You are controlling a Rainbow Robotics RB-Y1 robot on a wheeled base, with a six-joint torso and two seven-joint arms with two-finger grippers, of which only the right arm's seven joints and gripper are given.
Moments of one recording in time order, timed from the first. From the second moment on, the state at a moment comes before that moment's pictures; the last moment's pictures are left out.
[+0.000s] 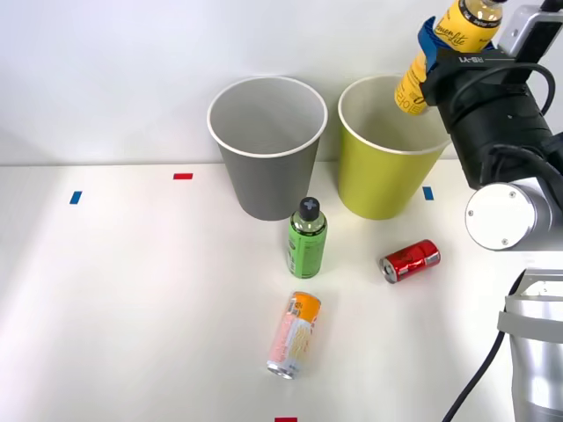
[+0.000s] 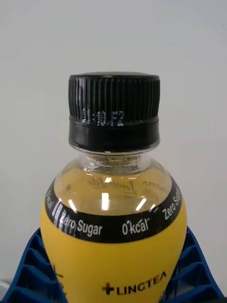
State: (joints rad) arm -0.32 -0.11 -0.11 -1.92 -0.56 0.26 1.87
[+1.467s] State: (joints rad) arm -0.38 -0.08 -0.10 -1.83 -0.57 0.26 1.88
